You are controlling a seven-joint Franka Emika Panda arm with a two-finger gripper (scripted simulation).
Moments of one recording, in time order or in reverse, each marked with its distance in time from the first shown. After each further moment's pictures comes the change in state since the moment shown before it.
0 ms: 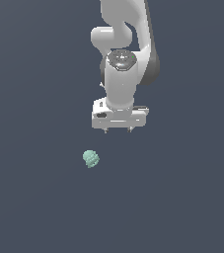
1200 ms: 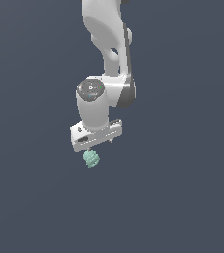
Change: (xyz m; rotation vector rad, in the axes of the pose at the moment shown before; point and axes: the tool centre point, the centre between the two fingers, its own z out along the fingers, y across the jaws) arm 0.036 0.081 0.056 -0.012 0.013 -0.378
